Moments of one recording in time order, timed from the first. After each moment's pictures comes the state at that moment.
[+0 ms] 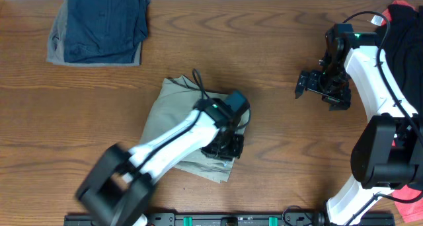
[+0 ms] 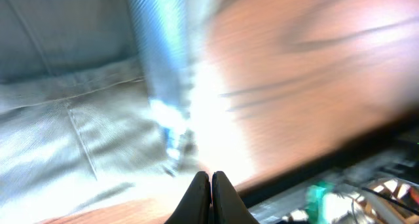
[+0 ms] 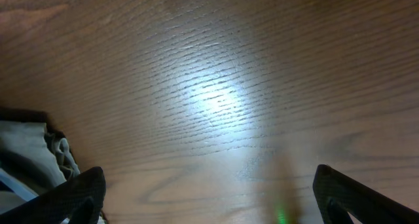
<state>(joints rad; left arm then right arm) -0.78 1.70 1.15 -0.95 0.39 -0.54 -0.01 1.90 1.54 -1.30 -0.10 0.35</state>
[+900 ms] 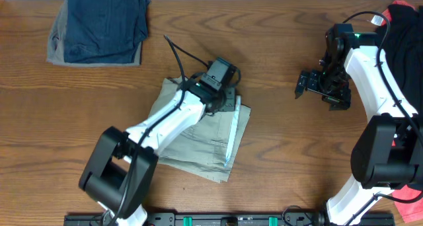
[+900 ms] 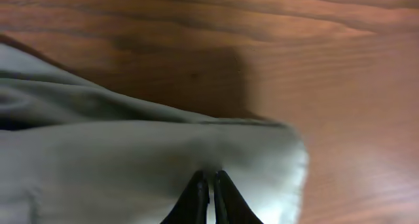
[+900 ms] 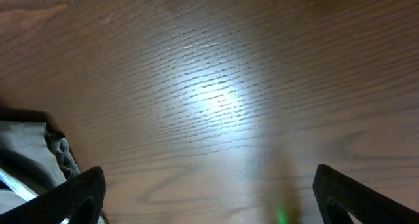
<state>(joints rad) -0.59 1.82 1.20 -0.51 0.07 -0.53 -0.01 1.90 1.54 -1.30 -0.10 0.35</state>
